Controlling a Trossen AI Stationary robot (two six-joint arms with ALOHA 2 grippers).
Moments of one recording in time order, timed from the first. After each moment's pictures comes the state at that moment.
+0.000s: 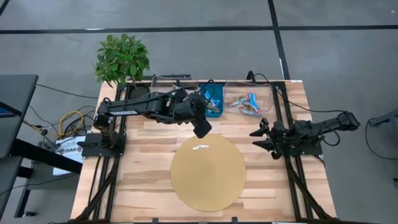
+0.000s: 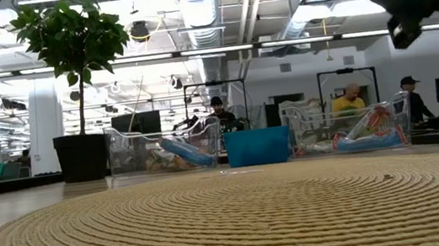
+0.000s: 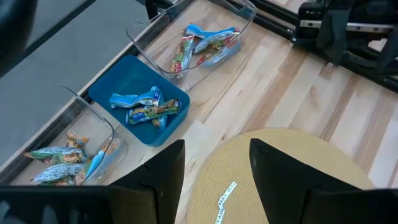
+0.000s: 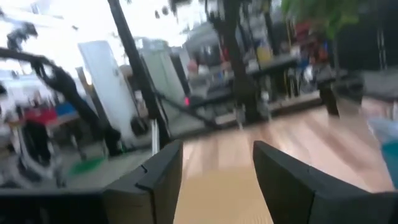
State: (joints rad) left arm -0.09 1.88 2.23 -1.26 -0.46 -0.56; right arm 0.27 0.11 0.01 0.24 0.12 0.27
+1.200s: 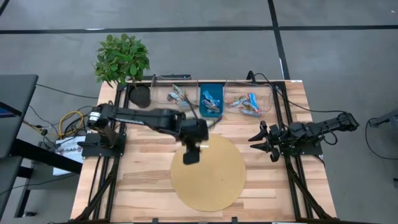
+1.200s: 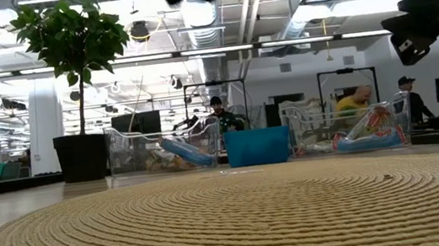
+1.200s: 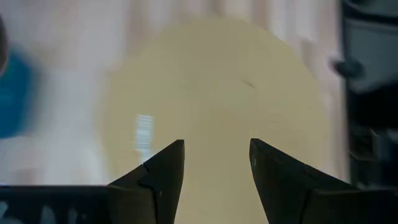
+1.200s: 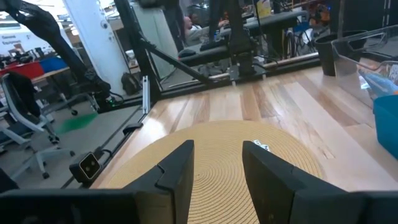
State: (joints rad) left arm -0.13 1.82 1.85 -1.04 0.04 -0.22; right arm 0.27 0.08 0.02 -0.02 0.08 0.24
